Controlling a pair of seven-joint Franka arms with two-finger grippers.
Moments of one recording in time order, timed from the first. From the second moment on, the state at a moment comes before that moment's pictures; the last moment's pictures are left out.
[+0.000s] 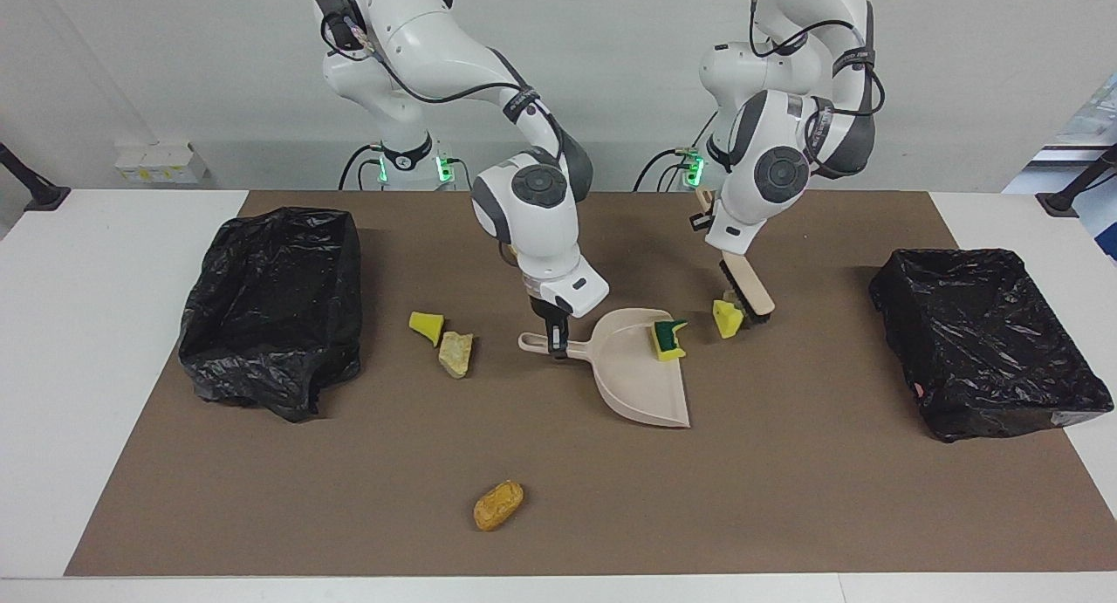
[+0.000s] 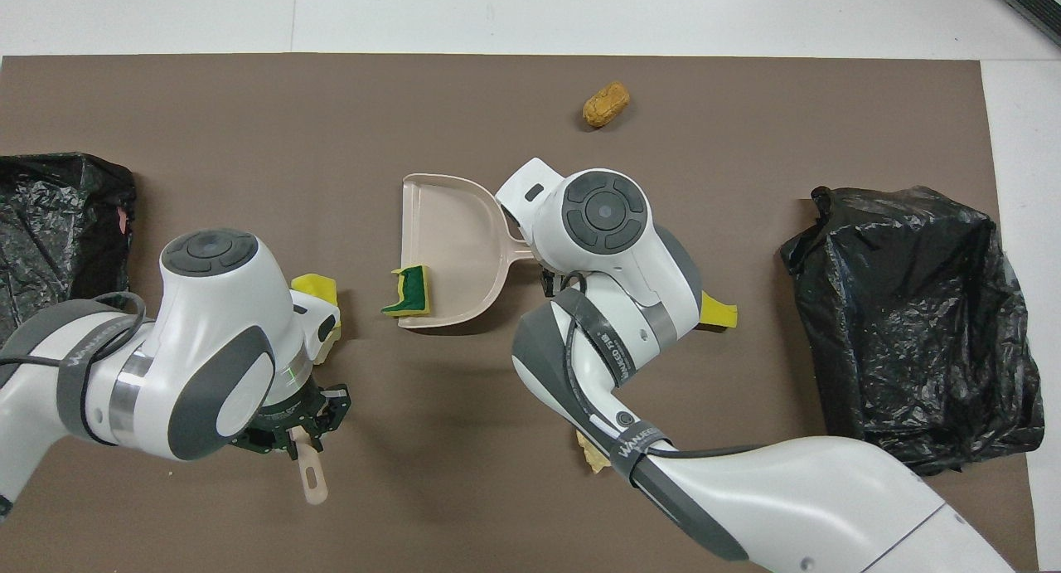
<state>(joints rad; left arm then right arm) -0.13 -0.03 -0.23 -2.15 -0.10 1.56 -0.68 0.36 0.48 0.20 -1.62 -0.11 2.24 -0.96</state>
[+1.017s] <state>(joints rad) -0.19 0.07 -0.26 -2.17 -0.22 2.03 -0.55 0.35 0.48 0.20 -1.62 -0.11 2.24 -0.96</state>
